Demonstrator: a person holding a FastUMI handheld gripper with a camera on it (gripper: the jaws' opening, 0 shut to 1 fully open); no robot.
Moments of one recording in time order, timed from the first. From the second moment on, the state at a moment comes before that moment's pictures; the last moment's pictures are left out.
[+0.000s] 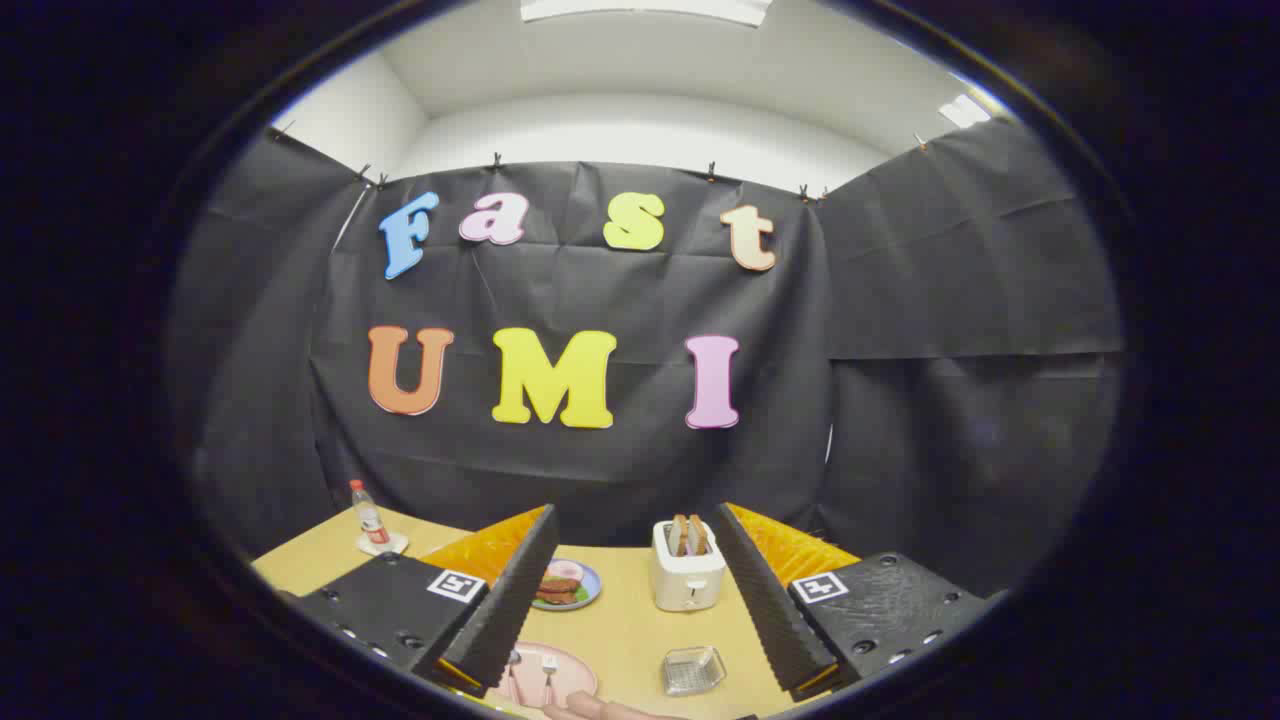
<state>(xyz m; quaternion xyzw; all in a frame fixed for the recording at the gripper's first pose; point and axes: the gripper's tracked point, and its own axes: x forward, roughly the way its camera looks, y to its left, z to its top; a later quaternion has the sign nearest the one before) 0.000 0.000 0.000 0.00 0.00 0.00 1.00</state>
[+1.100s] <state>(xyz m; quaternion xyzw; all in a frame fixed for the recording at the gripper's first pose) 0.033 0.034 -0.165 -0.02 0.16 0.05 0.99</state>
